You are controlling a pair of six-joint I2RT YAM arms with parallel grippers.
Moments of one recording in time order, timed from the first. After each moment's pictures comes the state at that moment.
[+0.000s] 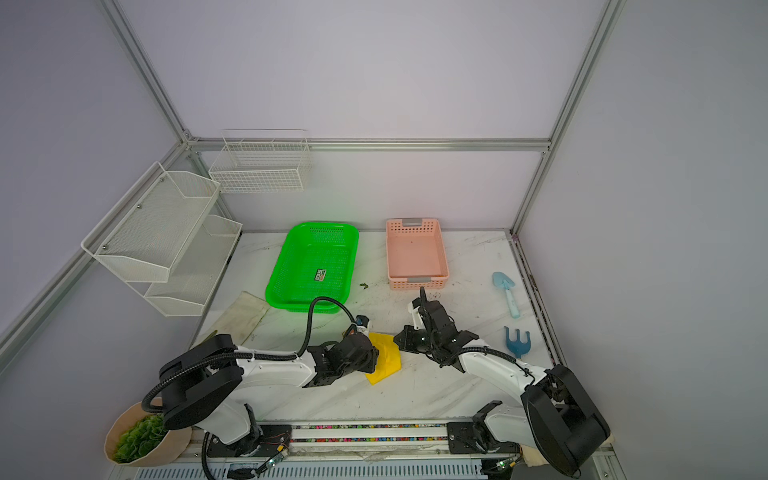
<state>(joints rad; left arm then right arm) -1.03 1.58 0.68 0.04 -0.24 -0.76 0.59 1.24 0.54 -0.06 -0.40 0.74</state>
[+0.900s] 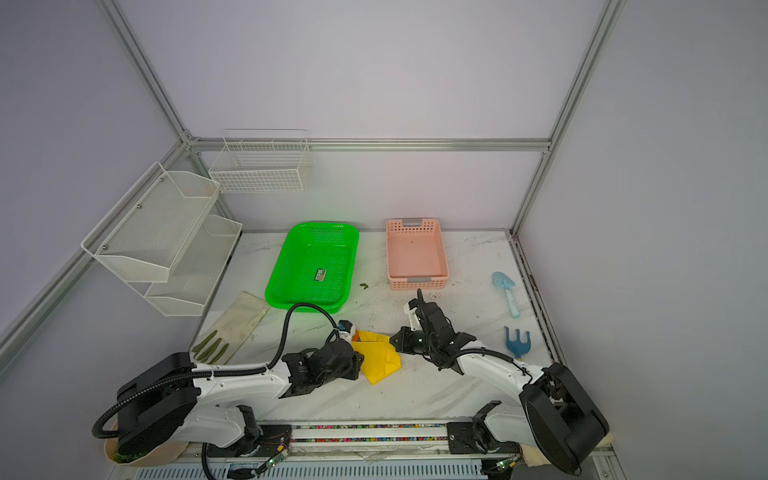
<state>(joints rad) -1.02 1.38 0.55 -0.03 -0.25 -0.79 0.64 1.26 0.53 0.00 -0.41 0.76</state>
